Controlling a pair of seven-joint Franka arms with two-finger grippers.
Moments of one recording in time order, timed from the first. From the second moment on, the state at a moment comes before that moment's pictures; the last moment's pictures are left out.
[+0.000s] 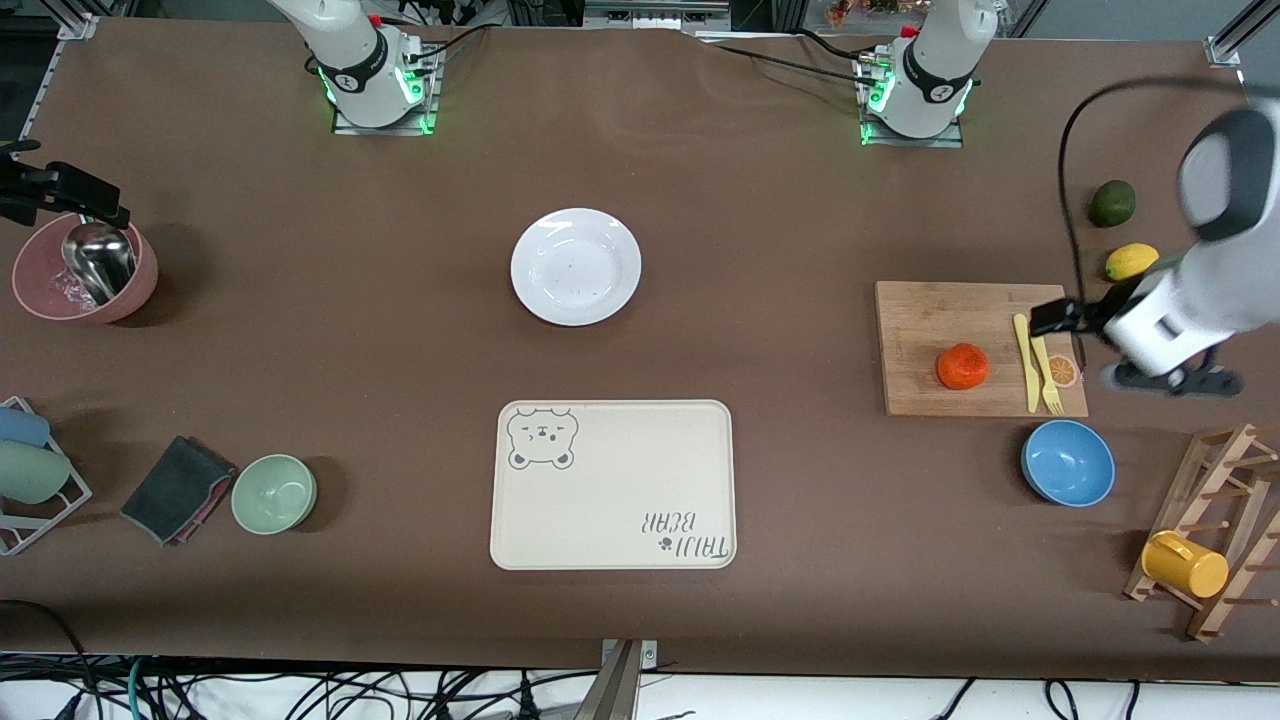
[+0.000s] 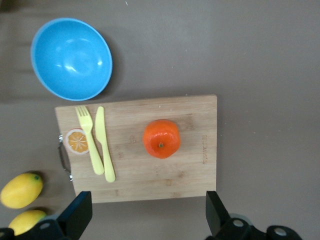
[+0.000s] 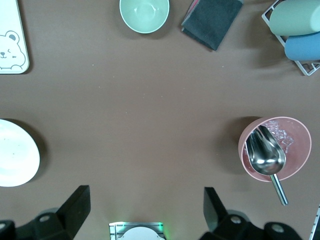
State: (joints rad) left arm -0.08 0.32 0.11 -1.65 -0.03 1.74 0.11; right arm 0.01 0.06 -0.08 -1.48 -0.05 1.41 -0.07
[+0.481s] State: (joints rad) left arm -0.08 0.48 0.11 -1.72 -0.03 1.98 0.11; right arm 0.01 0.06 -0.08 -1.48 -0.04 1.40 -0.07
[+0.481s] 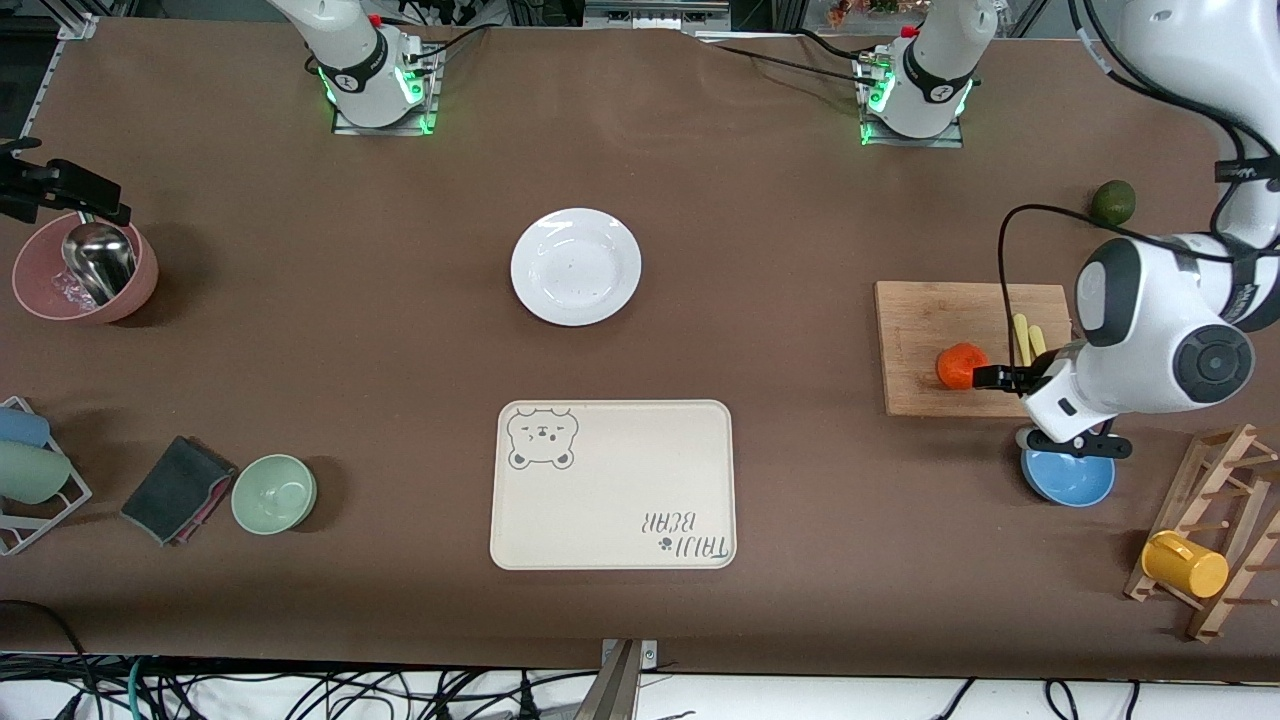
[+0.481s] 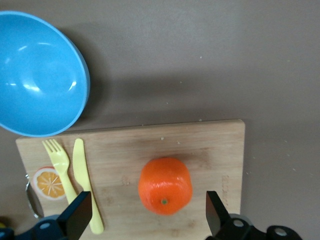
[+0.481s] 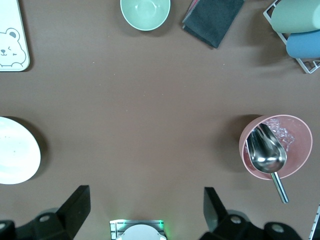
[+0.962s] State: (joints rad) left arm -0.08 0.48 0.11 -1.94 -0.09 2.22 0.11; right arm 0.01 0.06 -0.08 -1.48 -0.02 1.40 -0.07
